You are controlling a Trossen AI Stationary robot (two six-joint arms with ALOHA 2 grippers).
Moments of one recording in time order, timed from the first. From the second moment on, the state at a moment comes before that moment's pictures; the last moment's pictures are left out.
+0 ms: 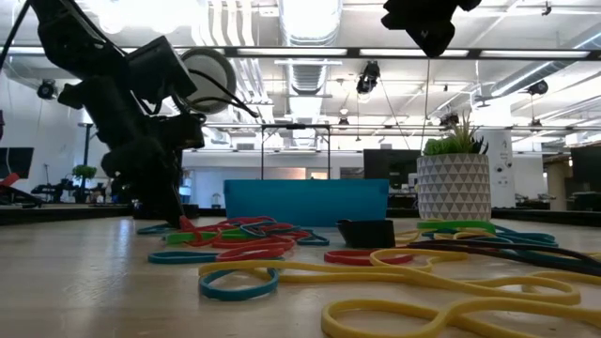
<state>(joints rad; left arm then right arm) 0.05 1.49 0.46 -0.04 -0.09 -0.24 0.29 1.23 0.90 -0.21 0.19 0.37</state>
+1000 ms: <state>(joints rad) 0.05 1.19 0.68 -0.03 -0.17 -0.14 0.29 1.23 0.90 -0.24 0.23 0.37</state>
